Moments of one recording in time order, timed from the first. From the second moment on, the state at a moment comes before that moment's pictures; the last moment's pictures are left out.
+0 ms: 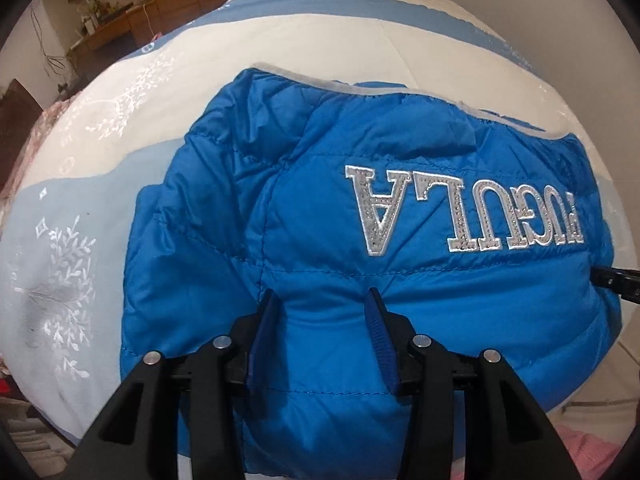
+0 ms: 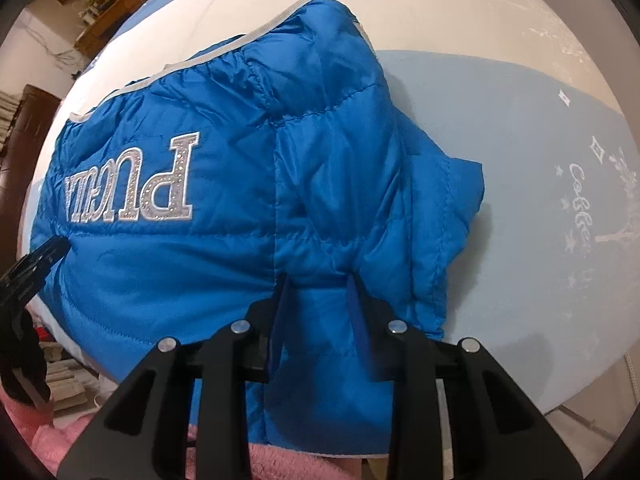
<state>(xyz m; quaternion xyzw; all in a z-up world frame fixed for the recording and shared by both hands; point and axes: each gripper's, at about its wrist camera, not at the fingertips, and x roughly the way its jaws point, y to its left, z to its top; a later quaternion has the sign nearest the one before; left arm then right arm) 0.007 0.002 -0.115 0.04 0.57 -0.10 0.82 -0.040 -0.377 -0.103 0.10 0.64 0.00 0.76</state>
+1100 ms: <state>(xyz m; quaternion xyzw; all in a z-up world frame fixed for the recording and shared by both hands) 0.061 0.089 -0.108 -0.09 0.61 -0.09 0.78 -0.022 -0.376 -0.075 0.07 0.64 -0.03 0.76</state>
